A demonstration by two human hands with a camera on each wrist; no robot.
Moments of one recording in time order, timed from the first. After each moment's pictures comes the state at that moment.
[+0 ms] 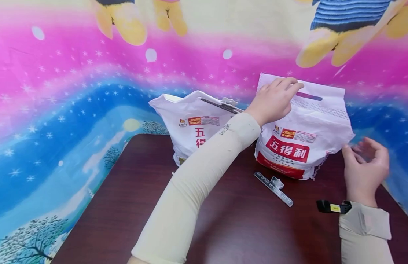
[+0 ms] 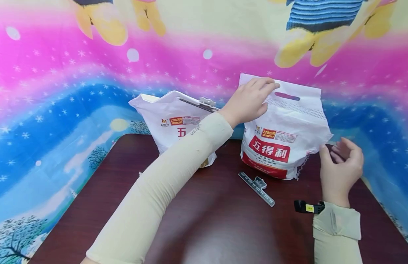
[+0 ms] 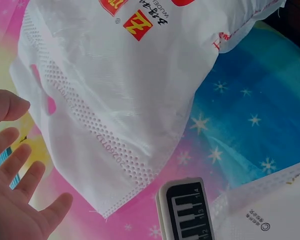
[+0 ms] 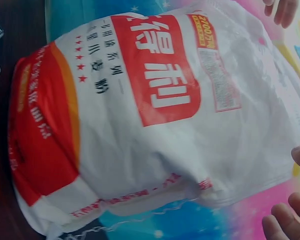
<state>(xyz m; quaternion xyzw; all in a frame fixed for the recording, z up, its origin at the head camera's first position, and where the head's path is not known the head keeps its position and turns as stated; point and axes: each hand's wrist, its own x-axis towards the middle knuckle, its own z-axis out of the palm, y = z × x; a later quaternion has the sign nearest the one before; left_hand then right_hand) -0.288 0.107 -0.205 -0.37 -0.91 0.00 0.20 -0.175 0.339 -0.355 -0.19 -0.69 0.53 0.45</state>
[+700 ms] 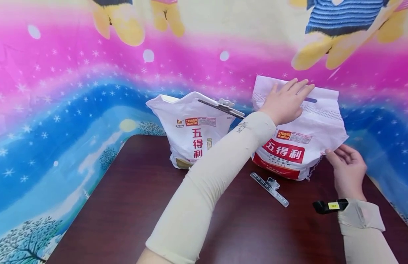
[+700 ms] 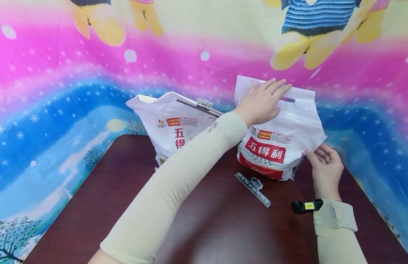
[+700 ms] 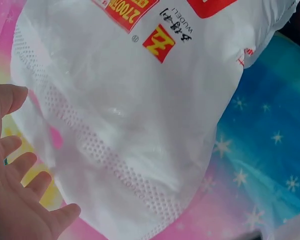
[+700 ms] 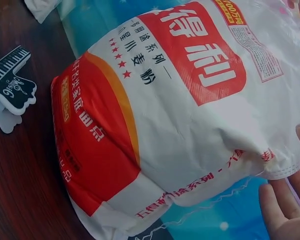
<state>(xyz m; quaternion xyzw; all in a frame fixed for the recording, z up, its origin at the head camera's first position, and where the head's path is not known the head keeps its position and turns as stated) -0.284 0.150 -0.204 -0.34 -0.93 0.04 0.14 -0.194 0.363 -0.377 -0.16 -0.56 0.75 0.30</state>
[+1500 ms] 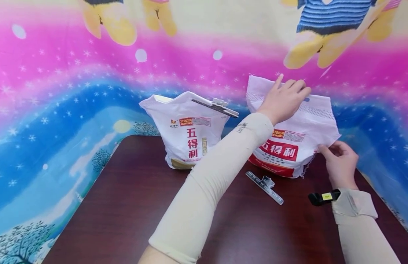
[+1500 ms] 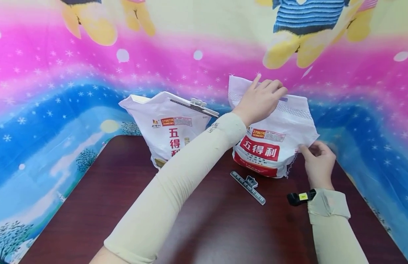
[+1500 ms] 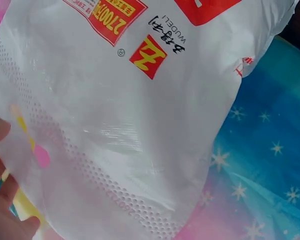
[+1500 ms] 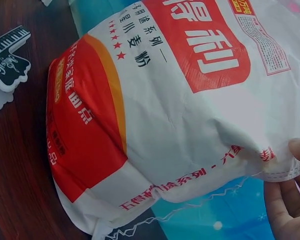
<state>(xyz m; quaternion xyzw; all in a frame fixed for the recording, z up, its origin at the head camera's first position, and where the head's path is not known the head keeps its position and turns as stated) -0.288 0.162 -0.209 -0.38 -0.89 0.07 0.24 -0.198 0.367 -0.367 -0.19 -0.74 0.57 0.29</state>
